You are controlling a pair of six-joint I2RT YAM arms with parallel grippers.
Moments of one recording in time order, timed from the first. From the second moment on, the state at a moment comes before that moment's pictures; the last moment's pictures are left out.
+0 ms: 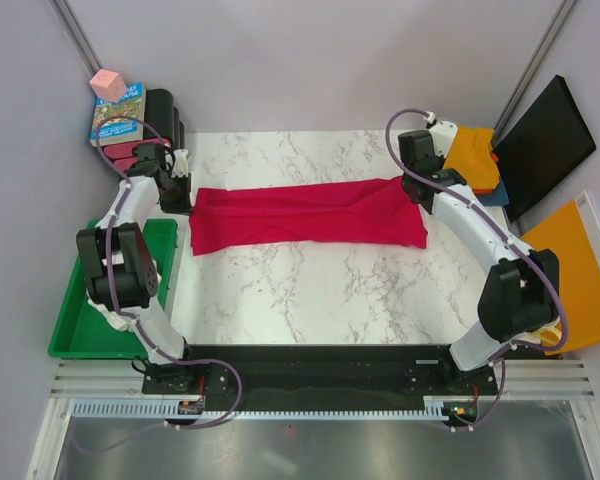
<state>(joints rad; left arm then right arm) 0.14 1.84 1.43 -0.66 0.20 0.15 0.29 1.63 1.36 -0.40 0.65 0.46</state>
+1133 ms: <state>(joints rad) 0.16 1.01 0.97 -0.82 0.26 0.23 0.31 0.80 0.99 -0.70 0.65 0.50</state>
